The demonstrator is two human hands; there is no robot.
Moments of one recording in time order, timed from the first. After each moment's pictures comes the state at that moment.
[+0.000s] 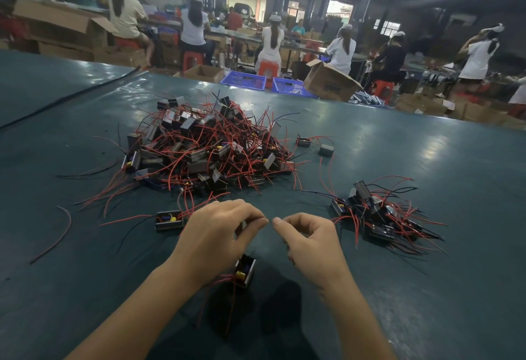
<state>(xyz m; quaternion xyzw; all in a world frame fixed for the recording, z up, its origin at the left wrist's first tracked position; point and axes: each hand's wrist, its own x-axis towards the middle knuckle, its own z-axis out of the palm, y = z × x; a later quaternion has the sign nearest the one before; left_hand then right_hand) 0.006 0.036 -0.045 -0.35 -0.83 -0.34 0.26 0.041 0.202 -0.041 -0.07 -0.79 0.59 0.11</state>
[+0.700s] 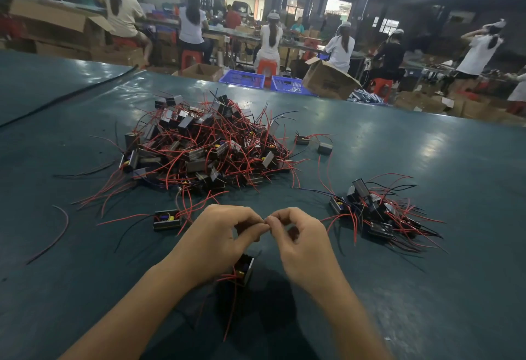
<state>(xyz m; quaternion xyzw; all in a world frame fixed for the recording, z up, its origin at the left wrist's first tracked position) 0.003 0.037 -0.046 -0.36 -0.81 -0.43 0.14 0.041 0.199 -0.051 0.04 -0.86 0.47 0.19</state>
